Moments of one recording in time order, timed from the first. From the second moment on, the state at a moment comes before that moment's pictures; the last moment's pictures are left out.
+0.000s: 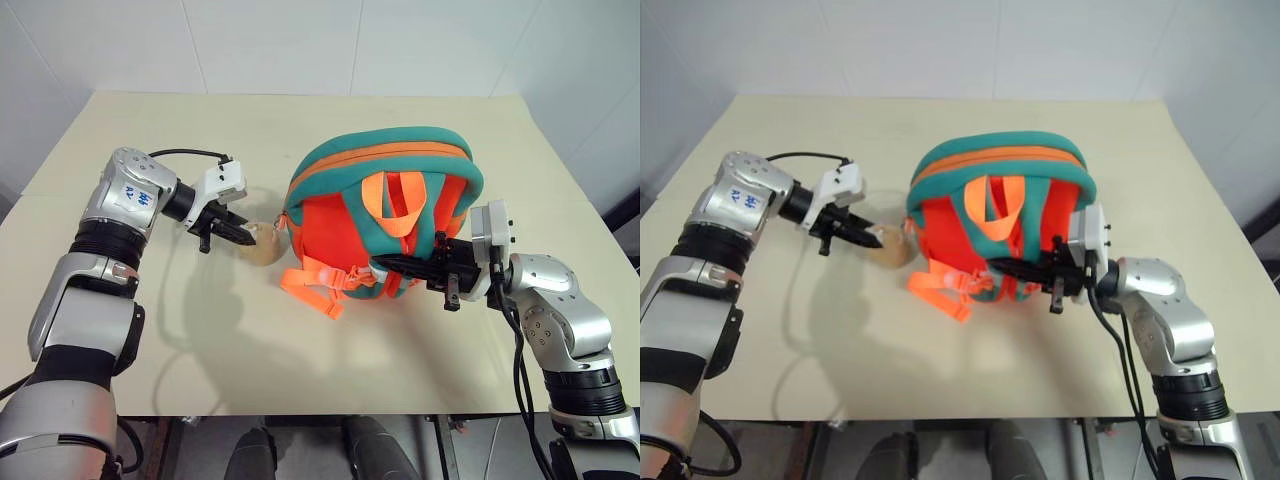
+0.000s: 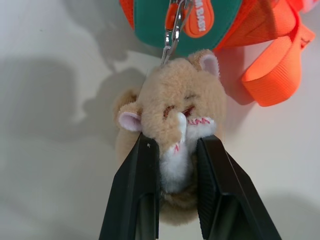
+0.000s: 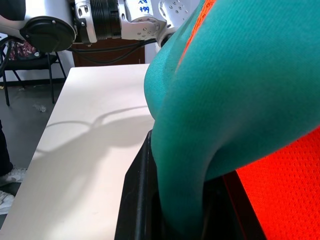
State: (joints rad) left arm -1.20 0.67 -0.29 0.88 0.06 0.21 -1.37; right arm -0.43 -0.58 -0.05 -0.19 0.63 0.32 1.15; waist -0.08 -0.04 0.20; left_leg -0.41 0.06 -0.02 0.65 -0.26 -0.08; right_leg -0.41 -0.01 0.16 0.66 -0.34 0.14
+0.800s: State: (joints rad) left arm -0.77 0.82 0.08 0.25 -0.28 0.49 -1.26; right arm -0.33 -0.94 -0.19 -0.26 0.68 0.47 1.31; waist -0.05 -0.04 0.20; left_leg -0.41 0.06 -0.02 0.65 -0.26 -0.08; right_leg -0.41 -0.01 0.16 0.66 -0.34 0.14
